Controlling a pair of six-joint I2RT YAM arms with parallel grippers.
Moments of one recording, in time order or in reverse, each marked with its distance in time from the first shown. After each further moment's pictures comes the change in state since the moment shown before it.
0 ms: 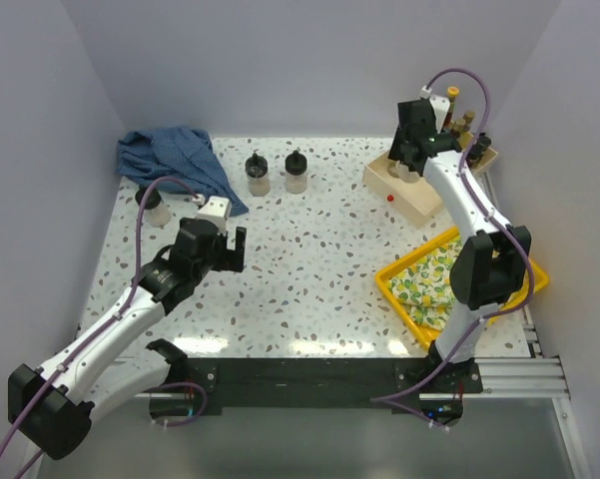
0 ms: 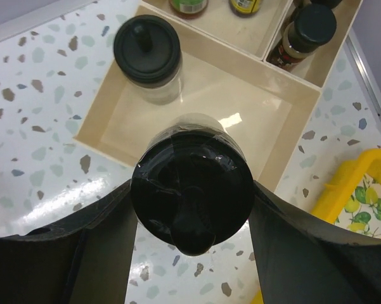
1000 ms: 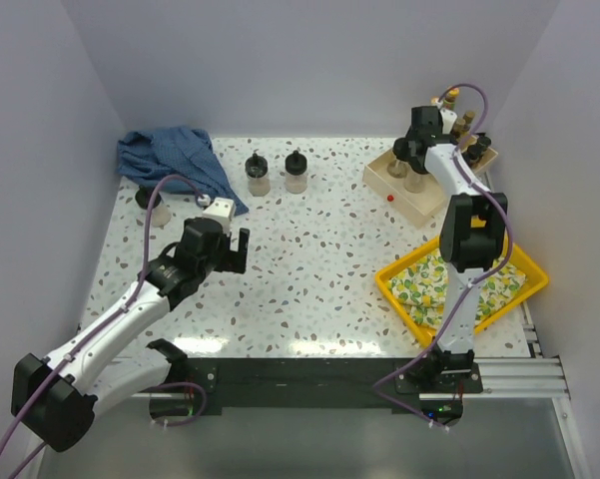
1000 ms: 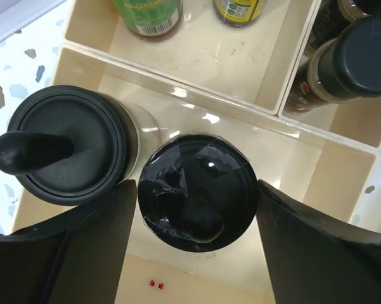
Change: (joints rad) left arm 0.000 0.050 0.000 0.000 0.012 0.001; right arm -0.161 0.356 0.142 0.135 -0.086 0.029
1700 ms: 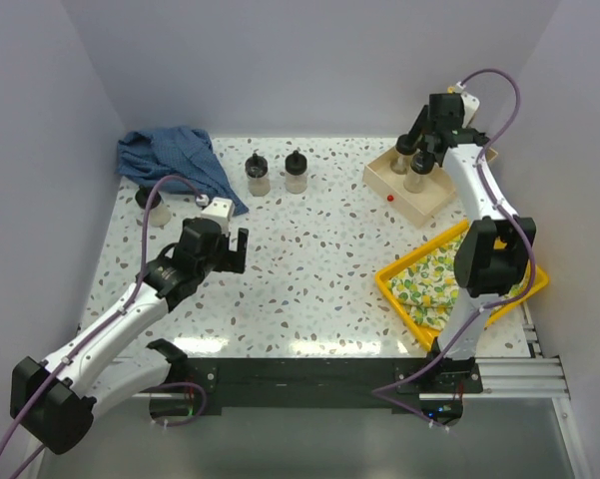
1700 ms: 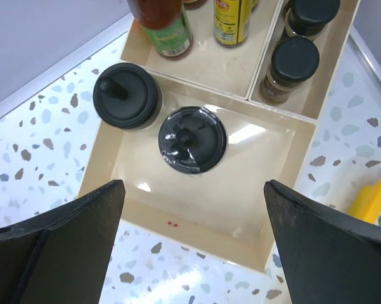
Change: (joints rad) left arm 0.000 -0.012 0.000 -0.005 -0.006 0.000; right arm 0.000 -0.254 -0.076 -0.063 -0.038 0.046
